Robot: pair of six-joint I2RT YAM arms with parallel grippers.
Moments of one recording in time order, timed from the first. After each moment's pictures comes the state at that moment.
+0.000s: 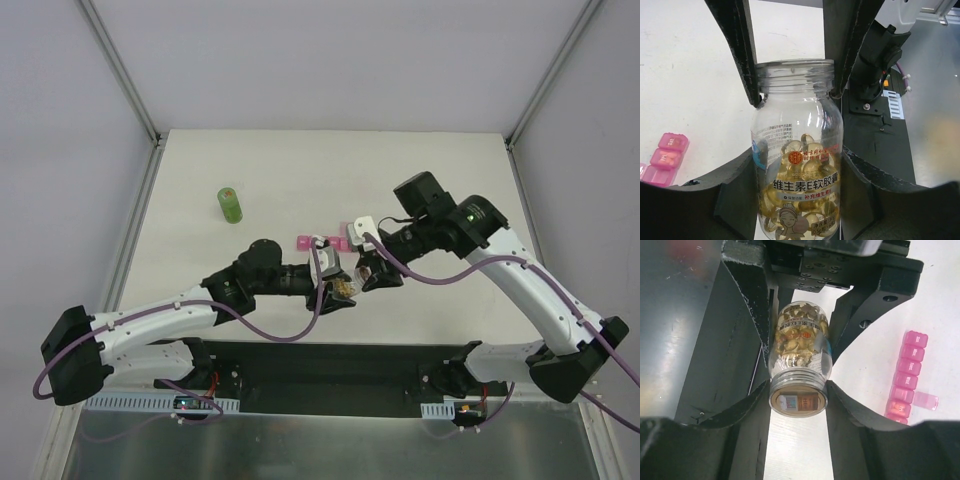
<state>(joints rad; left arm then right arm) -0.99 1.06 0.65 0.22 0.52 0.00 0.72 1.27 1.44 -1.22 -0.79 -0.95</state>
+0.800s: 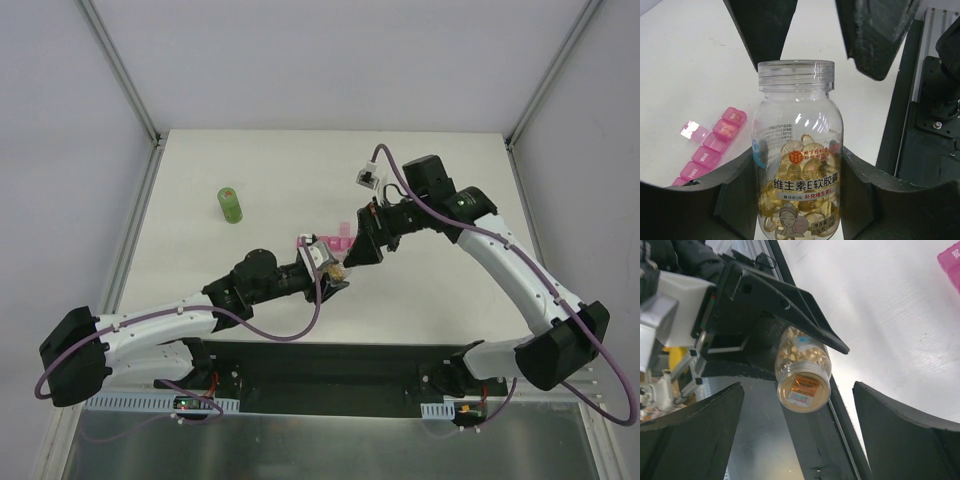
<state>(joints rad) -0.99 1.04 0.54 0.36 0.20 0.02 0.55 1.34 1.35 -0.91 -0.86 0.01</state>
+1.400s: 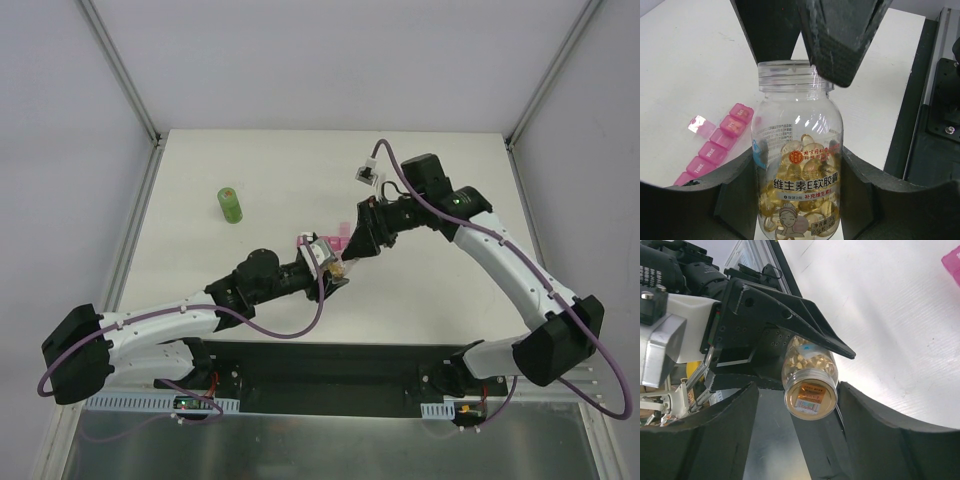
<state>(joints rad) -0.99 1.07 0.54 0.38 0.15 0.02 0.54 1.37 1.33 -0.81 -0.89 0.12</state>
